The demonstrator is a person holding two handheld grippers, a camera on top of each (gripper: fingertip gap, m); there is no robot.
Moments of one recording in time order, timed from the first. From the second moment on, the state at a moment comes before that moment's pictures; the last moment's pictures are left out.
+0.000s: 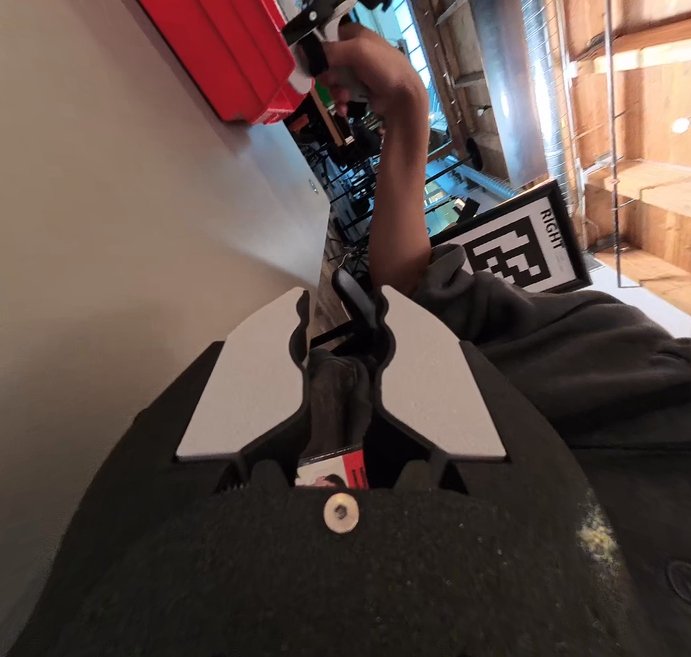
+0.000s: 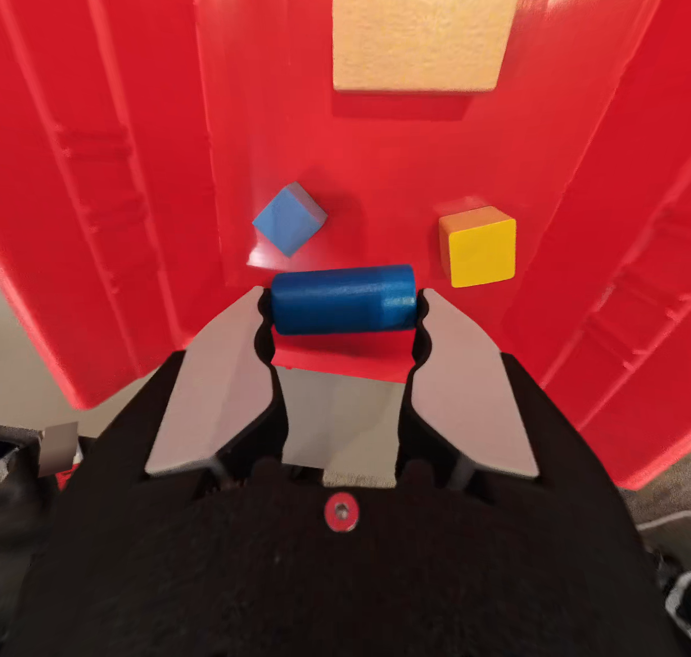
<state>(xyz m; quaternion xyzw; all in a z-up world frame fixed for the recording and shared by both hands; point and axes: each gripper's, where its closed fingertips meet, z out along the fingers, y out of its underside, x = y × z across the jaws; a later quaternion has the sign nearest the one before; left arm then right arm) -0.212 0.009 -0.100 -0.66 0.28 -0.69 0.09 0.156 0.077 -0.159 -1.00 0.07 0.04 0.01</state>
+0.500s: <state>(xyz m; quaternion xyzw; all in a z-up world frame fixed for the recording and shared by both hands) -0.213 0.007 -0.110 -0.69 0.34 -0.62 0.14 0.169 0.070 -0.193 -0.99 0.10 0.02 -0.05</state>
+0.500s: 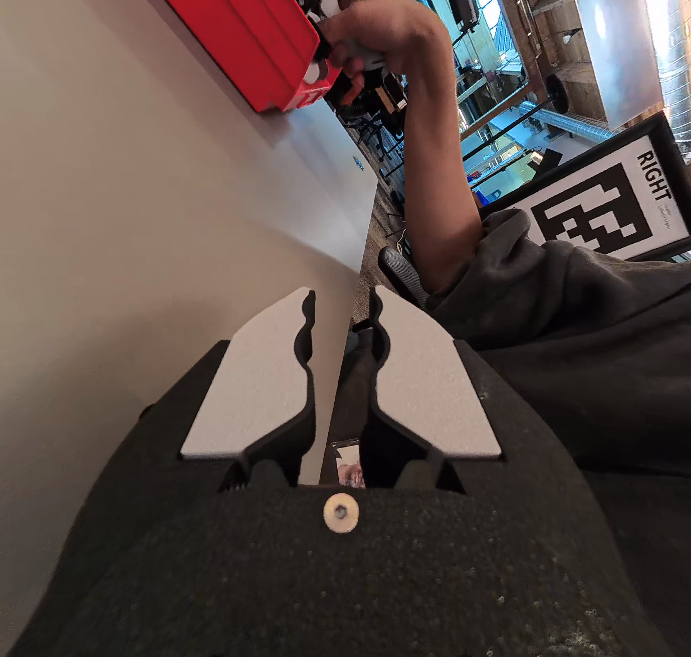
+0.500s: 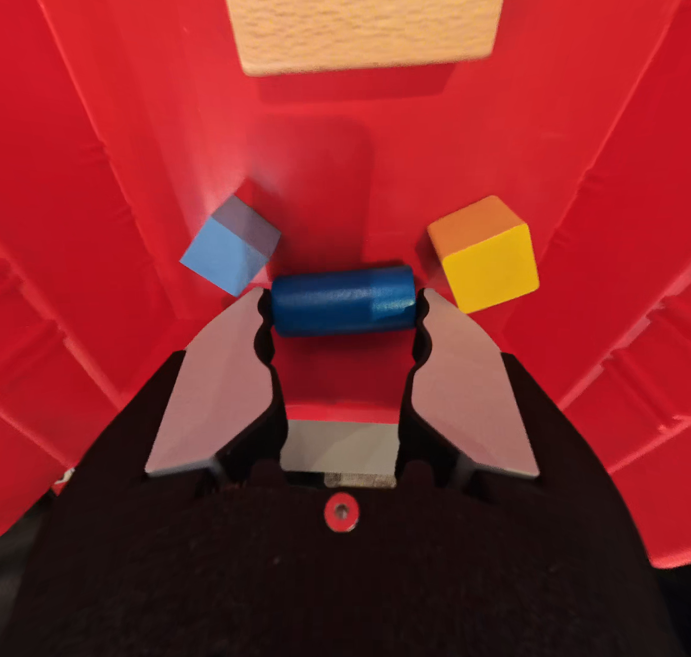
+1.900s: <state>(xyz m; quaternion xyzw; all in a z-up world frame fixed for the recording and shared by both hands) -0.373 0.383 -0.133 -0.89 0.40 -0.02 0.22 0.038 0.000 -0.132 -0.85 -0.15 0.08 0.51</state>
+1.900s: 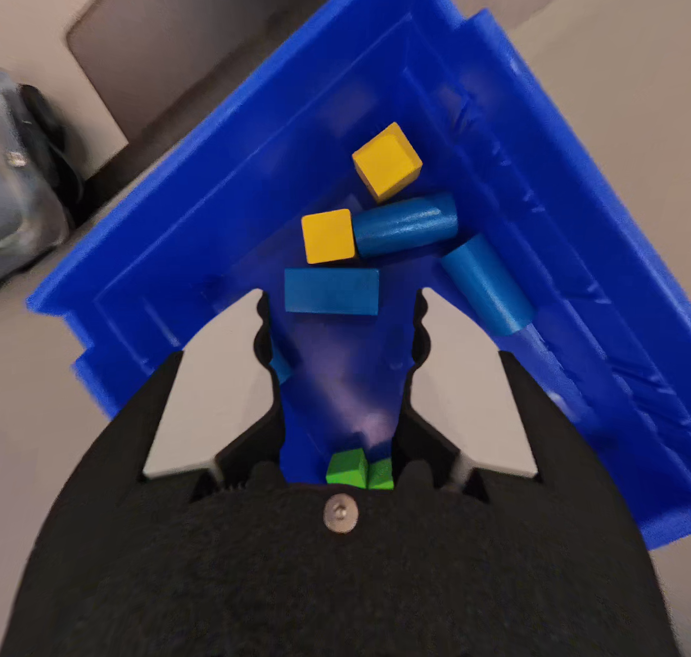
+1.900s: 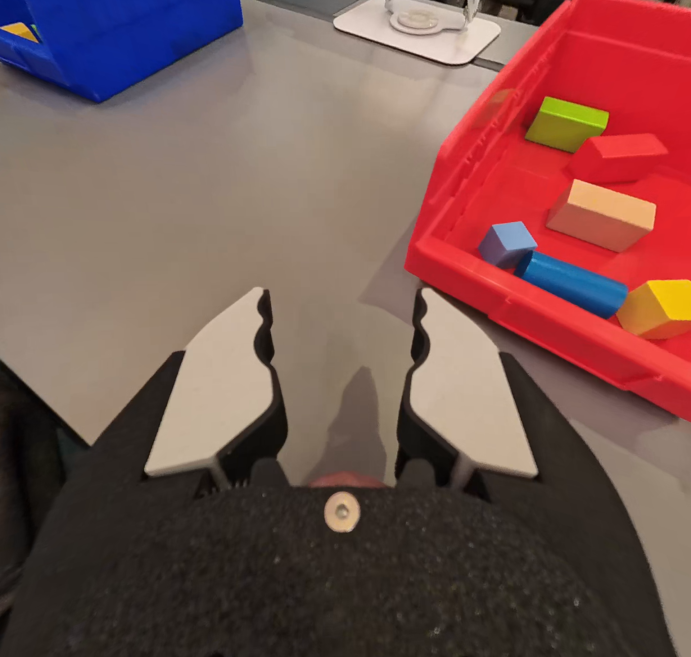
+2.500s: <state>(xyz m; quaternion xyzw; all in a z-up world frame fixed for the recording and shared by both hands) -0.387 0.375 -0.153 -0.93 0.32 -0.09 0.18 0.038 0.007 -0.142 -0.85 -0.15 0.10 0.49</state>
